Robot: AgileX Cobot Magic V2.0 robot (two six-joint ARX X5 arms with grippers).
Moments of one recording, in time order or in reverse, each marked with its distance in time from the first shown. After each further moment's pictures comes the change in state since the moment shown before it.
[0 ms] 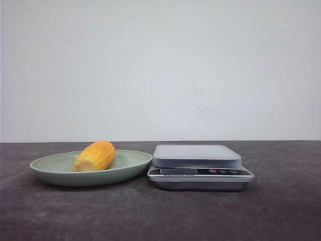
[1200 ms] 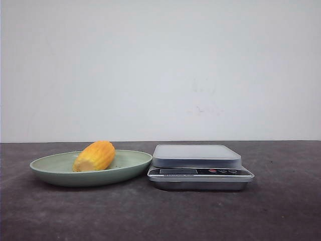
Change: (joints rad) left arm 0.003 -0.027 0.000 0.000 0.003 0.060; right arm 0.000 0.000 0.000 0.000 0.000 0.000
